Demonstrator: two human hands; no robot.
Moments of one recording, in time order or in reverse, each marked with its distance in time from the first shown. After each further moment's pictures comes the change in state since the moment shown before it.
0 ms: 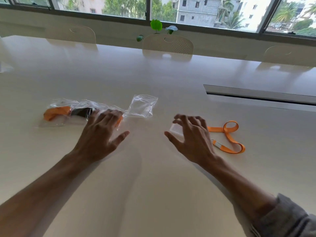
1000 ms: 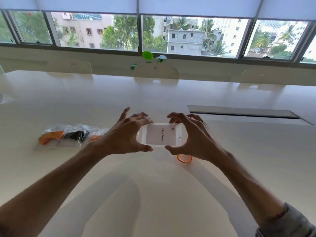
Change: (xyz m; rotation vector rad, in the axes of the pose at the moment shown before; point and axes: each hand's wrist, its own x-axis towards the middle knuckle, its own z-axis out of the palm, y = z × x) left_hand 0.084 0.088 -0.051 -0.255 -0.117 0.247; right_hand 0.018 0.033 -0.086 0.196 -0.039 -0.188
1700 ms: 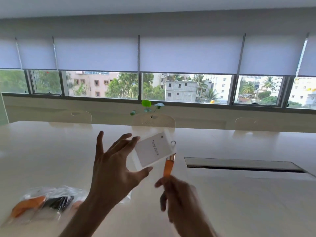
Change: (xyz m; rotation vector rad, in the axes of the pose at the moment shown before) left_hand 0.044 0.039 -0.059 0.182 0.661 -0.178; right_hand 0.020 -0.054 -0.019 0.507 0.112 0.391
